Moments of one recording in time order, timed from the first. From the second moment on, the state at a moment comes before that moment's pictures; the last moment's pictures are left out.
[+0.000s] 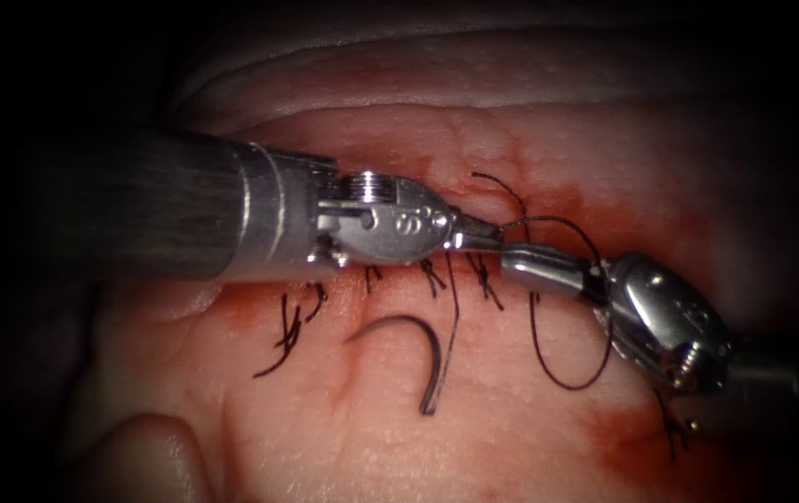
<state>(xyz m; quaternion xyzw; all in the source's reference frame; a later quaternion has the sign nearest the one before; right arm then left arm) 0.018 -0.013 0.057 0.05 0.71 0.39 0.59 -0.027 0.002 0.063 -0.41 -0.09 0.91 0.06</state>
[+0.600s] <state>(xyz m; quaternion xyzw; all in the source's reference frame) 0.019 -0.011 0.059 -0.03 0.49 0.49 0.72 -0.028 -0.003 0.062 -0.42 -0.10 0.90 0.05</state>
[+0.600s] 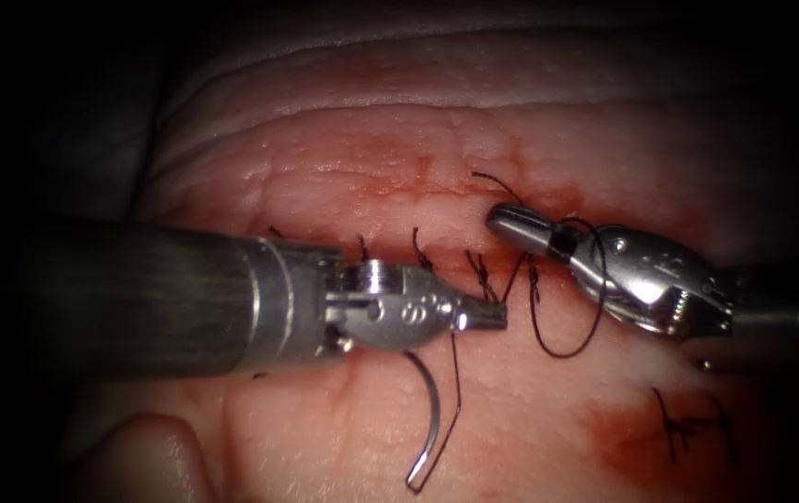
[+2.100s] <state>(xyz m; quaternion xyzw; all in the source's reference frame) 0.023 -0.010 0.061 -0.14 0.30 0.41 0.85 -0.026 -0.001 0.062 -0.42 -0.12 0.90 0.06</state>
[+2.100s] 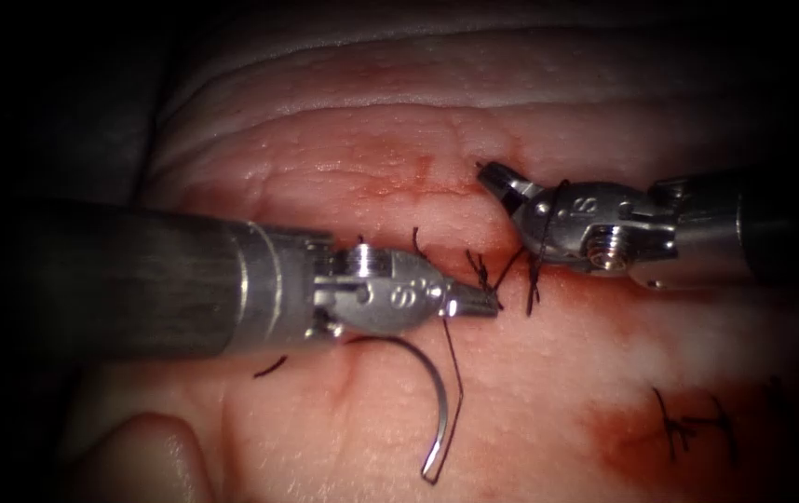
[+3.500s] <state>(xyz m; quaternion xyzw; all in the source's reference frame) 0.019 -0.020 0.058 -0.20 0.41 0.37 0.81 -0.025 0.023 0.074 -0.35 -0.17 0.91 0.18</state>
